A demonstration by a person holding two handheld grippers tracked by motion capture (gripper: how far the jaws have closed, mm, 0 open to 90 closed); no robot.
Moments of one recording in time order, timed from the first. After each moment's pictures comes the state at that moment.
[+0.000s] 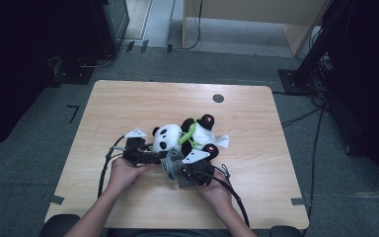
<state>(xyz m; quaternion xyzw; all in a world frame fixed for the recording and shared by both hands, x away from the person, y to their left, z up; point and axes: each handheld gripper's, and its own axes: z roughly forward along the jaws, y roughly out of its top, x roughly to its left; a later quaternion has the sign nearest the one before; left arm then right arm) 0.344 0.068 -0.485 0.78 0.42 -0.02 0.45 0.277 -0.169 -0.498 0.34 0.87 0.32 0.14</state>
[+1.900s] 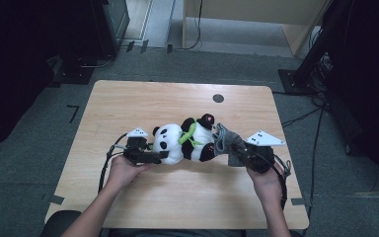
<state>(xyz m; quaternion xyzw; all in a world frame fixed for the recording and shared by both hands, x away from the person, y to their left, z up) 0.345 0.065 -0.483 0.80 0.40 -0.01 0.44 0.266 -0.312 -0.404 0.45 0.76 0.39 0.25</state>
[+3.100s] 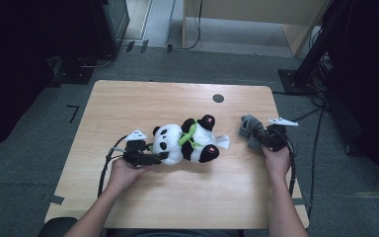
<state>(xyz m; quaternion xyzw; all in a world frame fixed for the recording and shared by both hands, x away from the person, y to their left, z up) 0.340 0.068 -0.490 0.80 0.39 0.01 0.46 0.369 -0.414 -0.496 0.59 0.69 0.35 0.21</state>
